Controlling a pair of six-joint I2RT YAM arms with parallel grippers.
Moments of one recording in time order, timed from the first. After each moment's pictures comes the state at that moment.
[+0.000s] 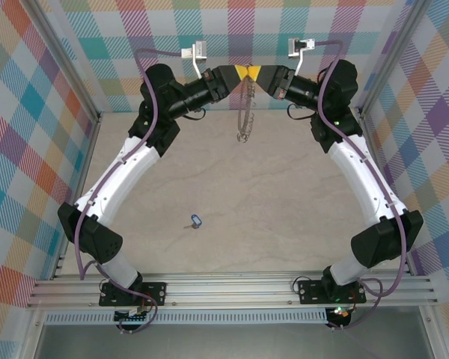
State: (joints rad) left arm -0.53 1.66 1.83 0.09 0.60 -0.97; right arm 0.33 1.56 1.71 0.16 -0.85 0.94
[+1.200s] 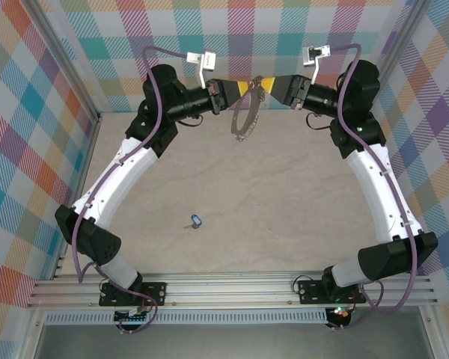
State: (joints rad) left arm -0.53 1.64 1.84 -0.09 0.67 -0.63; right arm 0.25 1.45 1.71 -0.12 -0.97 0.77
